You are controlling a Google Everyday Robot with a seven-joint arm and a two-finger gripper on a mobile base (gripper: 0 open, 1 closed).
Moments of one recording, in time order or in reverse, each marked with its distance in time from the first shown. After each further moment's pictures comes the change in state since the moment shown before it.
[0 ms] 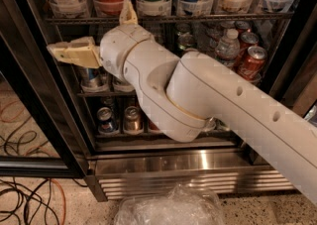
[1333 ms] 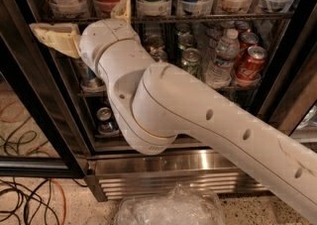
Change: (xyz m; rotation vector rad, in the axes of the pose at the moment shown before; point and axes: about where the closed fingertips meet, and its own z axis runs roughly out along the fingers) arm -0.024 0.000 0.007 0.193 -0.055 0.090
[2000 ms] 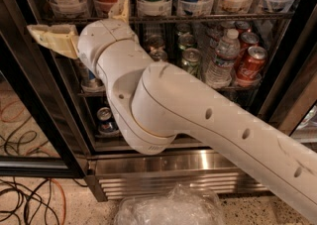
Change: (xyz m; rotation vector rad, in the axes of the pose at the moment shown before) arm 0.000 0.006 0.001 -0.019 0.000 -0.007
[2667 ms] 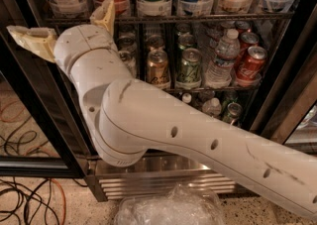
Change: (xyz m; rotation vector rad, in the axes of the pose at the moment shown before) arm -0.004 0.027 0.007 0.062 -0.041 -0.006
